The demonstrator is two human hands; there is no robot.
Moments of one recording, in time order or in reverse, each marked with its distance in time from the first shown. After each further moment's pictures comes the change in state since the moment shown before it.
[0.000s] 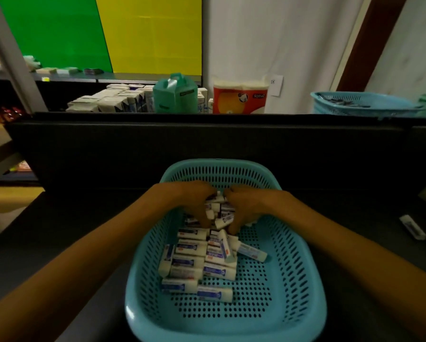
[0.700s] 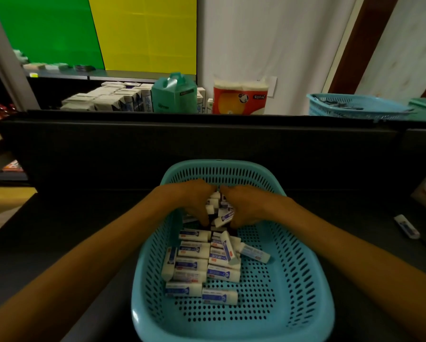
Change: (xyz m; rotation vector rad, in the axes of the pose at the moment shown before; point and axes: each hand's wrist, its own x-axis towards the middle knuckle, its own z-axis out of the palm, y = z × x) left_hand -0.003 -0.002 -0.001 -0.060 0.076 0.033; right_hand -0.004 -0.005 0.006 0.041 0.189 -0.035
